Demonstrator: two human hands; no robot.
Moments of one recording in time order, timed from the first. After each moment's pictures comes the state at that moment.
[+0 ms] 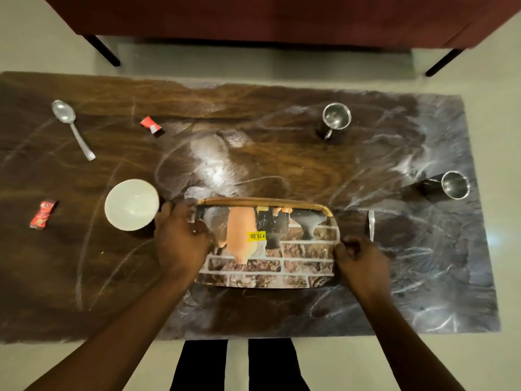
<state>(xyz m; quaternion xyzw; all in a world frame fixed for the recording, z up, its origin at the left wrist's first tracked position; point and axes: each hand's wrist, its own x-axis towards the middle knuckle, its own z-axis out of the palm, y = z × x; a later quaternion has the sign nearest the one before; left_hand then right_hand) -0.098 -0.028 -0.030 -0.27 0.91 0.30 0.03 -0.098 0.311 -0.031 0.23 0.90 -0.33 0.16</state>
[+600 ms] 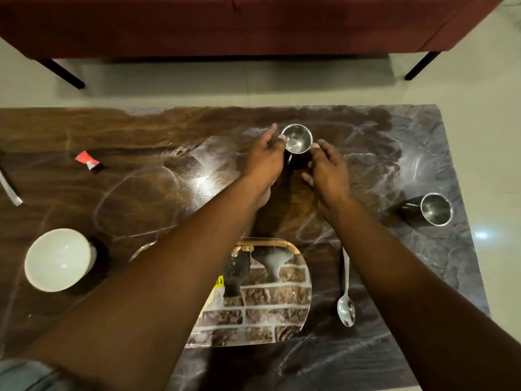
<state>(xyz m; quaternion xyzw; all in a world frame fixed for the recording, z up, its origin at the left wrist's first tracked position) -0.345 0.171 -0.025 -0.26 0.64 0.70 0.18 -0.340 0.297 -0.056 0.30 0.68 -0.66 0.11</state>
